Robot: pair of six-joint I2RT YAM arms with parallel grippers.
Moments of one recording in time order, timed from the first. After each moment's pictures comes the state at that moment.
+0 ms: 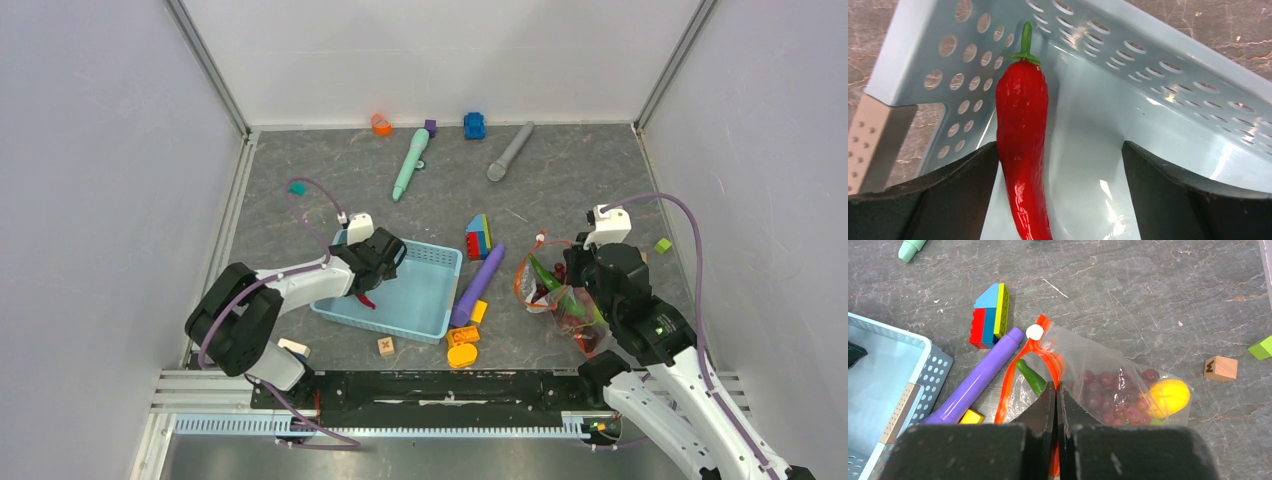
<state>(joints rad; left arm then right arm) -0.67 1.51 0.73 -0.36 -0.63 -0.78 0.49 0.56 0.72 -0.60 0.34 0.24</state>
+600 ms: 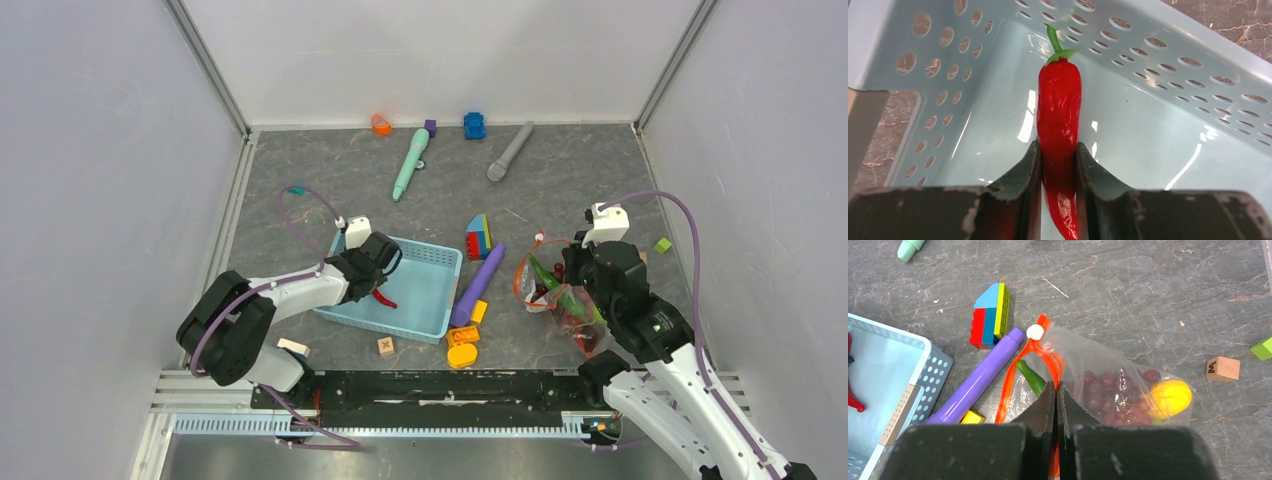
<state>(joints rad) -0.67 1.45 0.65 -0.23 -0.56 -0.78 0.49 0.58 0.72 -0.58 0.34 0.24</state>
